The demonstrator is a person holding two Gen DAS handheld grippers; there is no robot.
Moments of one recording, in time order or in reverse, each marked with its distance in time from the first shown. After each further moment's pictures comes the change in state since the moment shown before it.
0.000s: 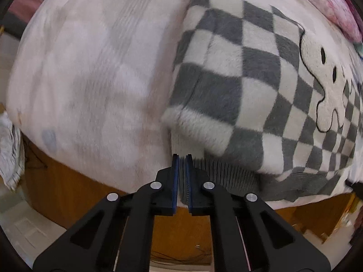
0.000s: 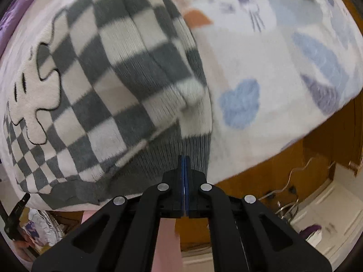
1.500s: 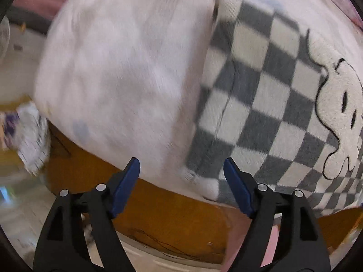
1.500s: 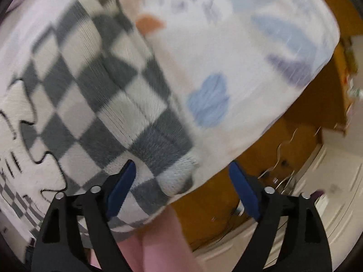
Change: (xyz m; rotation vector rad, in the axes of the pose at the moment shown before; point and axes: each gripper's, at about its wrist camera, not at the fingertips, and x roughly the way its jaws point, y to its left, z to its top) left arm -0.037 -0.032 0.022 0.002 0.016 0.216; right arm -0.021 0.021 0.036 0.203 -0.055 -0.168
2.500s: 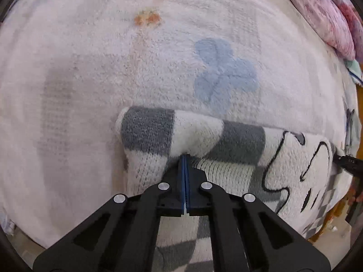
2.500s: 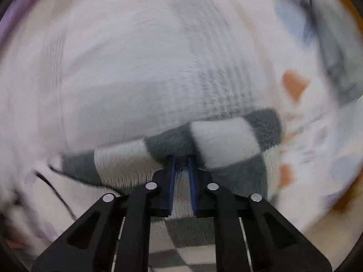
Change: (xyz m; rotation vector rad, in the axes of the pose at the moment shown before) left arm 0.074 -0.048 0.182 0.121 -0.036 -0.363; right arm 0.017 0.175 0.165 -0.249 -0.023 0.200
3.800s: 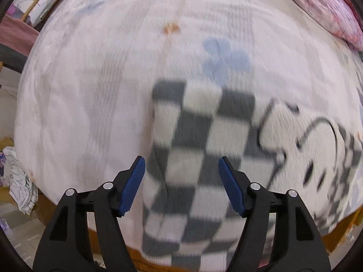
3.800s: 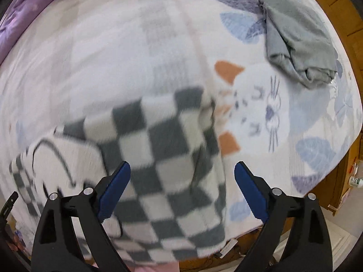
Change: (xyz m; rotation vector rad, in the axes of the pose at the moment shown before) left arm -0.051 -0.025 -0.043 -0.040 -0.090 0.246; right arm -0.078 -0.012 -0.039 -0.060 -0.088 -0.117
